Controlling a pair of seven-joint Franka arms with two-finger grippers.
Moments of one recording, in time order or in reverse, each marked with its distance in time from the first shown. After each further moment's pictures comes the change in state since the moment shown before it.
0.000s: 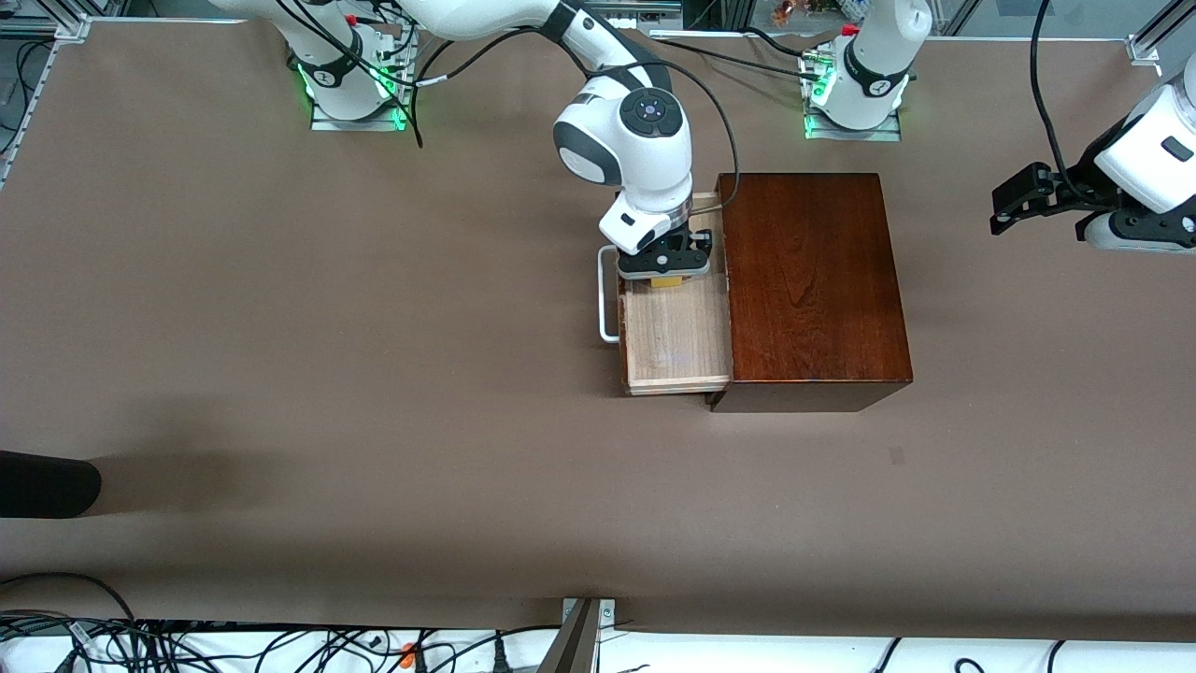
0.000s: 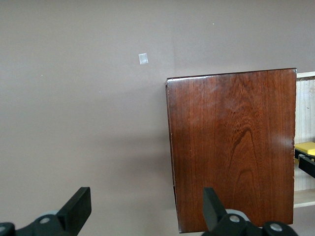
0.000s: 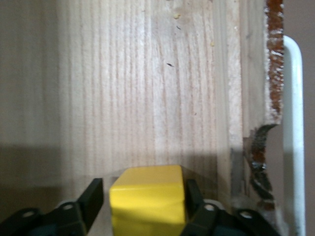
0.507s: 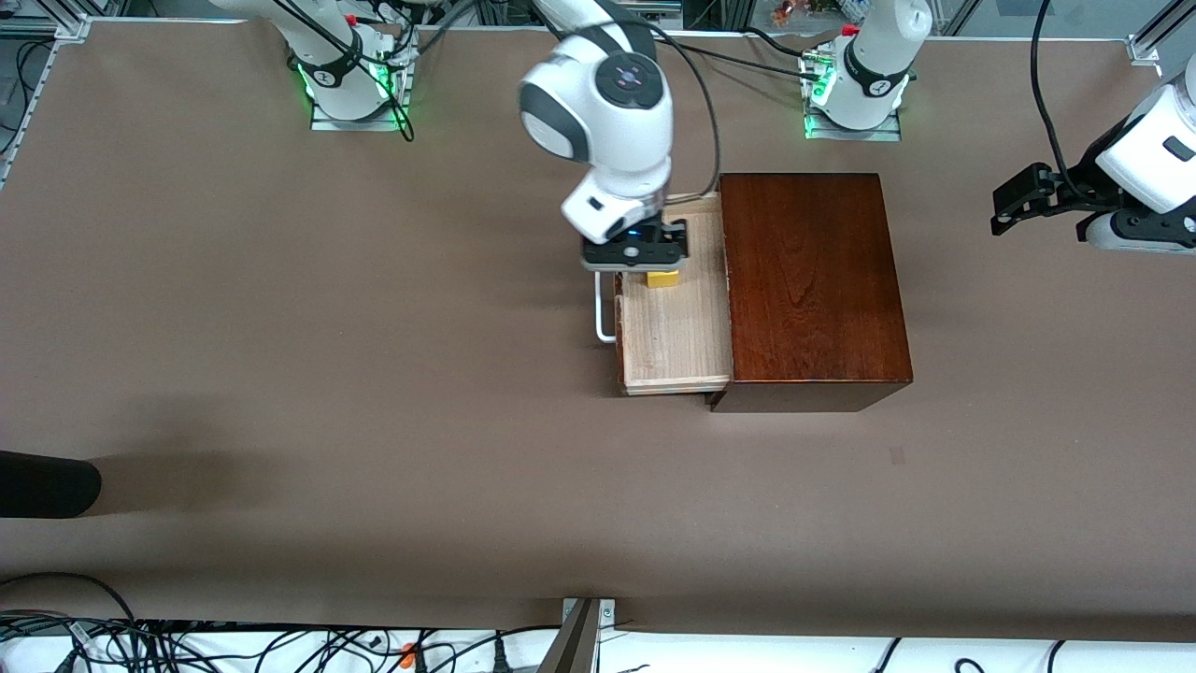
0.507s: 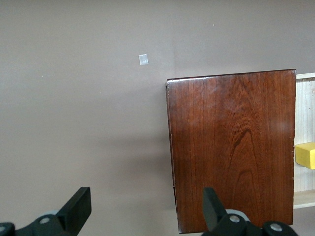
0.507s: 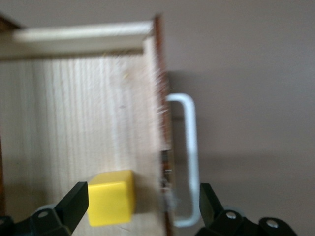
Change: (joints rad) left arm 0.000 0.000 0.000 0.001 0.000 0.002 0.000; right arm -0.065 -0.170 -0.043 0.017 0.024 -0.272 -0.079
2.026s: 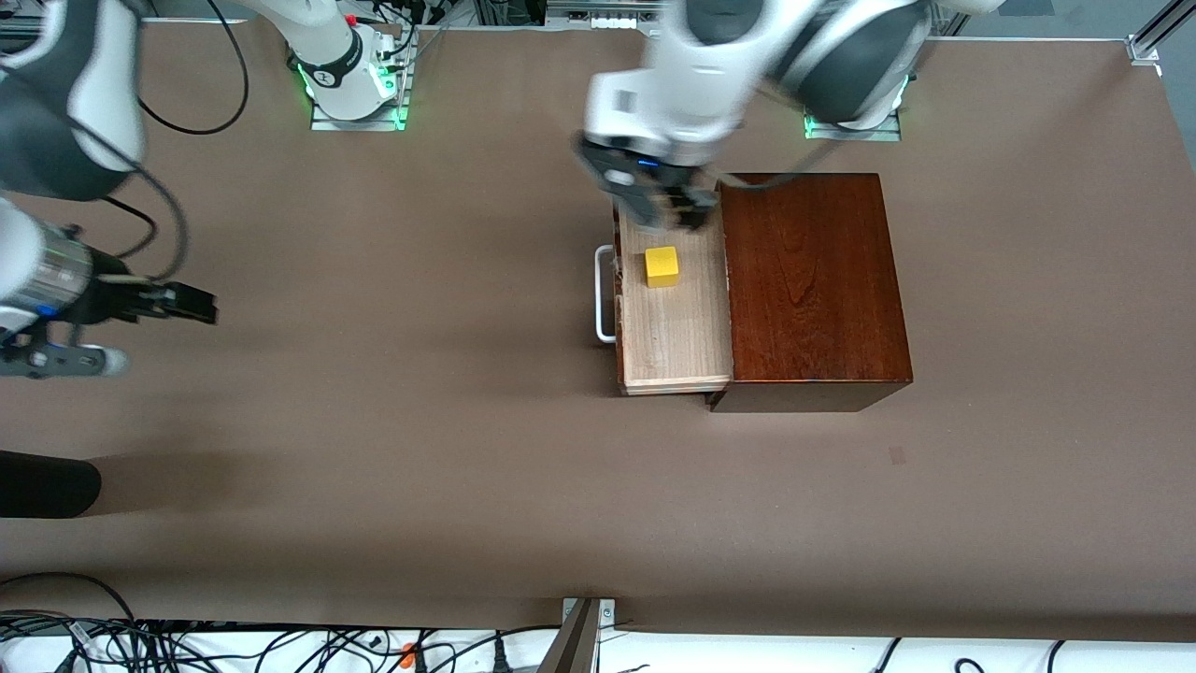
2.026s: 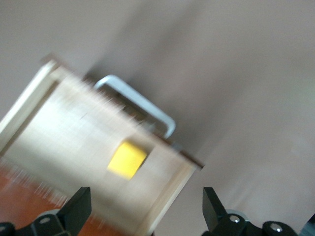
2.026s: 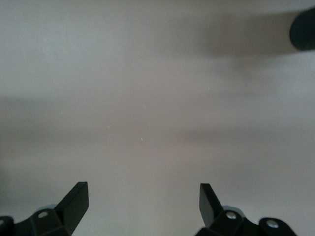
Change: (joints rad) left arm -0.570 0.363 -0.158 0.205 -0.116 0.166 0.207; right arm -0.438 -0.223 -0.508 -0.009 0.227 -0.502 -0.991
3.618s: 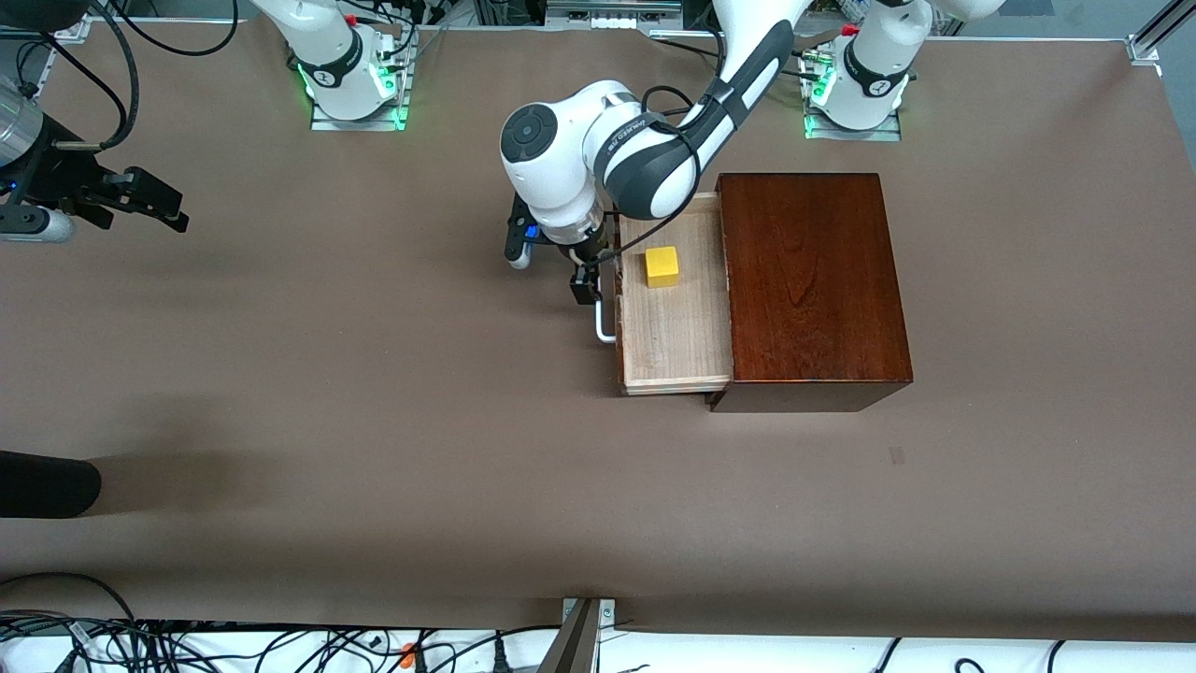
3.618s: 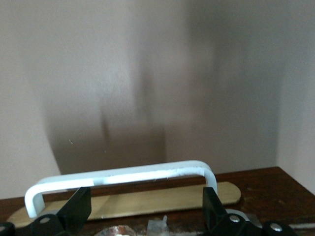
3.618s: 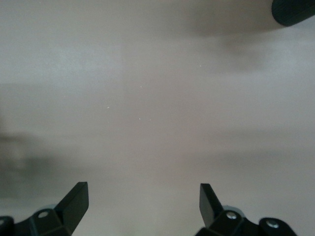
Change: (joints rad) left arm -0.144 0.332 0.033 0.052 0.330 0.132 0.492; right arm -0.456 -0.450 0.513 -0.487 -0.123 0.185 0.091
